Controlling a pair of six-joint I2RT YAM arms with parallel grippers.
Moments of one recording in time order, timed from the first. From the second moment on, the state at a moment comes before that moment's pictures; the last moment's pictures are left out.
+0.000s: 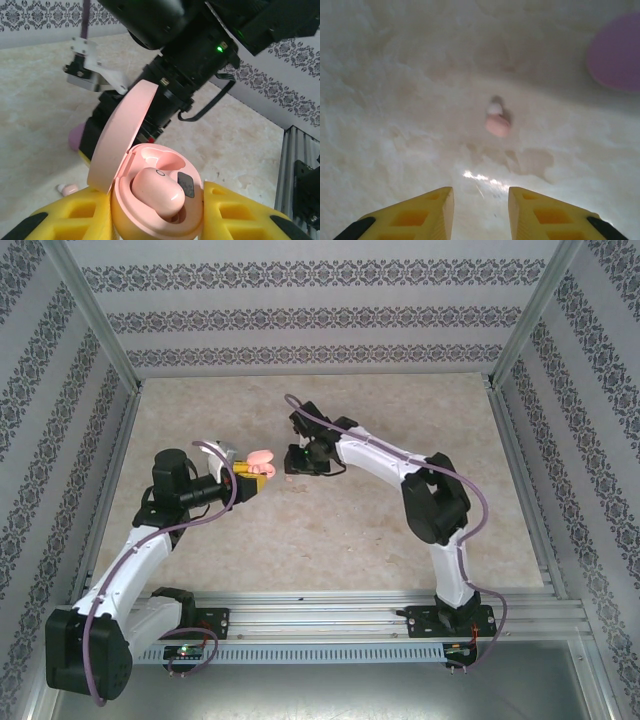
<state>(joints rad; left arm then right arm) -0.10 0.98 0.60 0.01 0.86 -0.03 0.69 2.10 1.74 -0.73 -0.23 0.63</state>
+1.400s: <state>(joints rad) -0.10 0.86 0.59 -0.06 0.83 0.00 0.79 2.51 2.22 -1.01 -0.17 0.28</state>
